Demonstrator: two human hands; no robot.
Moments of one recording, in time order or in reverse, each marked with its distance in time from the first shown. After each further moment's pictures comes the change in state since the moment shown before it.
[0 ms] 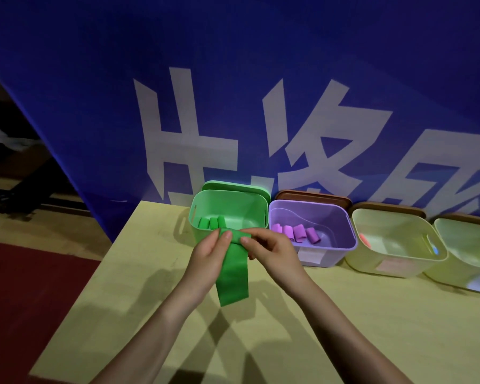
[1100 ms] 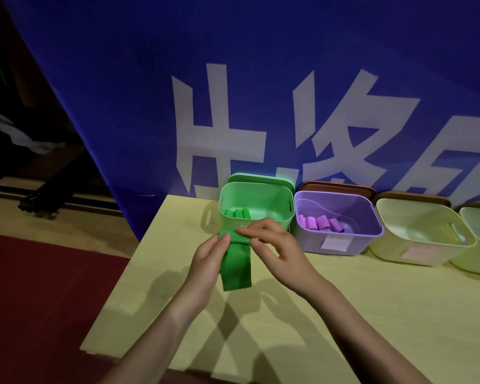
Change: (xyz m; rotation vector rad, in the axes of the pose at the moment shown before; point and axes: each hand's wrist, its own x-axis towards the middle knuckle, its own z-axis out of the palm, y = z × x) left_hand -0.042 -0.017 -0.073 -0.183 0.019 -0.091; right_hand -0.028 -0.001 0.059 -0.358 -0.102 -0.350
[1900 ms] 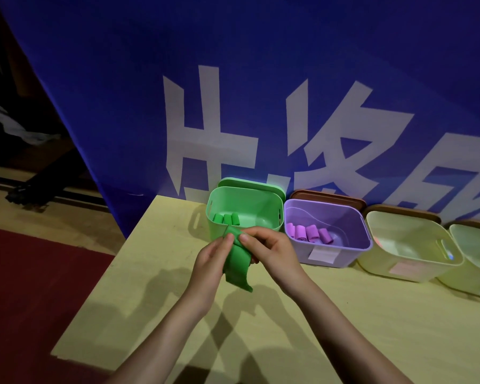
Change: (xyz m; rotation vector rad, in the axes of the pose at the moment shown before) left_hand 0.011 0.000 0.043 -0.040 0.002 0.035; right_hand 0.016 0.008 -0.019 0.466 0.064 0.281
